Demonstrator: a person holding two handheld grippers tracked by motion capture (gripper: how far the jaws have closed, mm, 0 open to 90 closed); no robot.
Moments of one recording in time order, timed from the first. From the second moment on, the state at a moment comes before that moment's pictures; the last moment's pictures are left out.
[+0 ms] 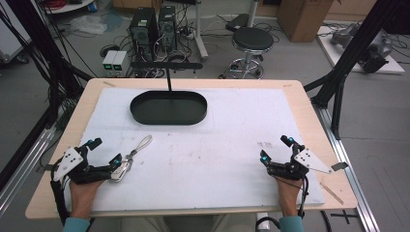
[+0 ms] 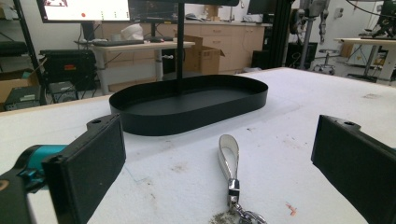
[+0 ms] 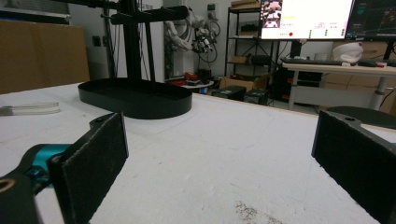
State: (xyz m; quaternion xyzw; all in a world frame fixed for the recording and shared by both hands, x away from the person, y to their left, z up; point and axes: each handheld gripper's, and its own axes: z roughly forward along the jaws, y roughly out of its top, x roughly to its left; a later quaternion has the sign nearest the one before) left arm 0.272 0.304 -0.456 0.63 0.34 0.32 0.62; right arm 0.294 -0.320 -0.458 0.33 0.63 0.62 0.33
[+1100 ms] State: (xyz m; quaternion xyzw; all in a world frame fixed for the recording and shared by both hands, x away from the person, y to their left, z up) left arm 0.290 0.304 -0.416 0.70 0.35 0.27 0.56; right arm 0.293 -0.320 -0.458 0.33 0.63 0.62 0.33
